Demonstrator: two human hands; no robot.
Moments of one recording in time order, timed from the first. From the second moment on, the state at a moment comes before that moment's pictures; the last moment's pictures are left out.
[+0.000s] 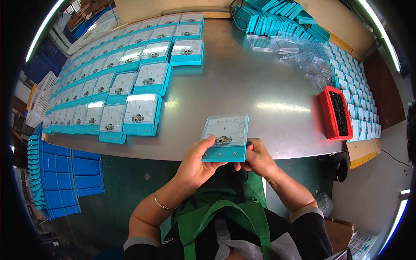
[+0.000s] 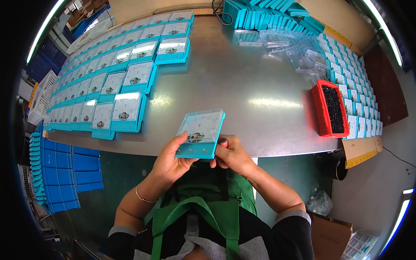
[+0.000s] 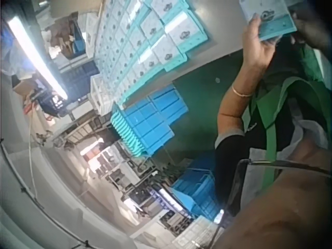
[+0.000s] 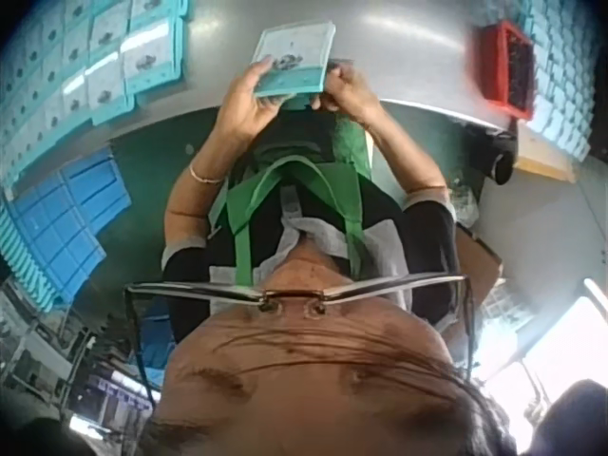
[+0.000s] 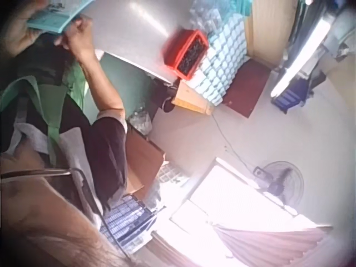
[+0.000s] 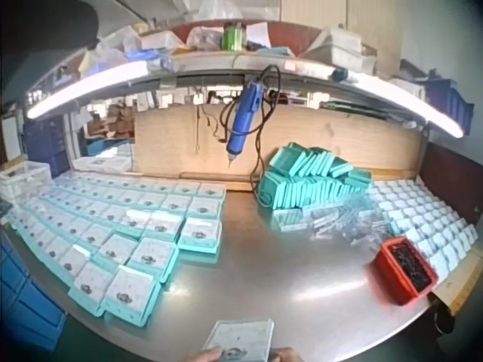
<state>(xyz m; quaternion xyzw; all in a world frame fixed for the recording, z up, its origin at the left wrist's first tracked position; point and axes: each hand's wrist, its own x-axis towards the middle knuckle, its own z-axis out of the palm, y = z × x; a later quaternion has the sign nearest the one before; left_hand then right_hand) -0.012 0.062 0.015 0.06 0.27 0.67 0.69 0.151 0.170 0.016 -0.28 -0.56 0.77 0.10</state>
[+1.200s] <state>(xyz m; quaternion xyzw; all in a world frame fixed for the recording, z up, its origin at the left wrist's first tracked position) 0.014 0.046 0.014 0.14 0.26 0.68 0.67 0.172 0.131 -0.011 -0.24 -0.63 0.68 0.29</state>
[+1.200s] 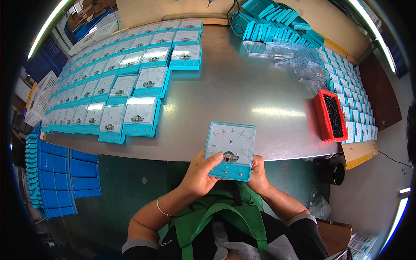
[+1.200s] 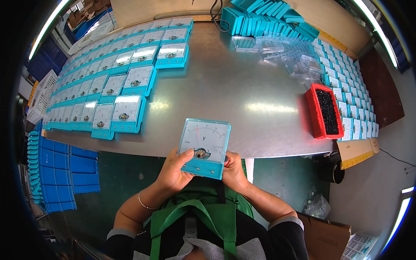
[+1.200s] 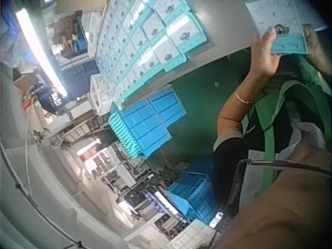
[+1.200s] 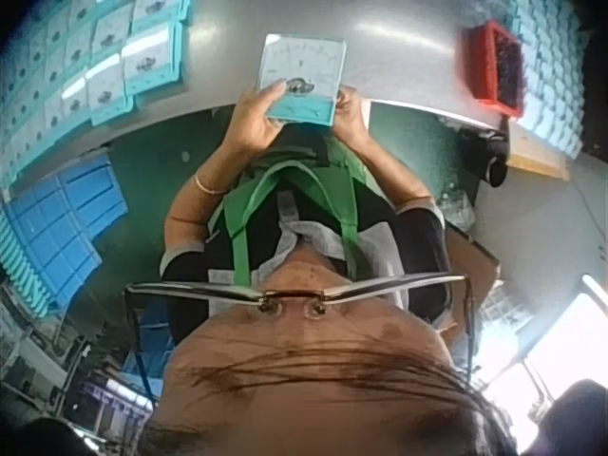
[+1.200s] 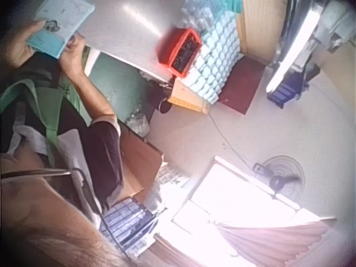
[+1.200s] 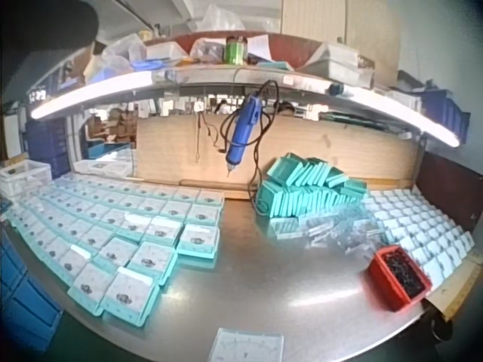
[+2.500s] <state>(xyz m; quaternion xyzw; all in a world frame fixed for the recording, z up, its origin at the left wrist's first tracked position) -0.059 0.126 -0.001 0.19 0.24 0.70 0.64 0.007 0.488 0.033 -0.23 -0.92 -0.32 0.07</state>
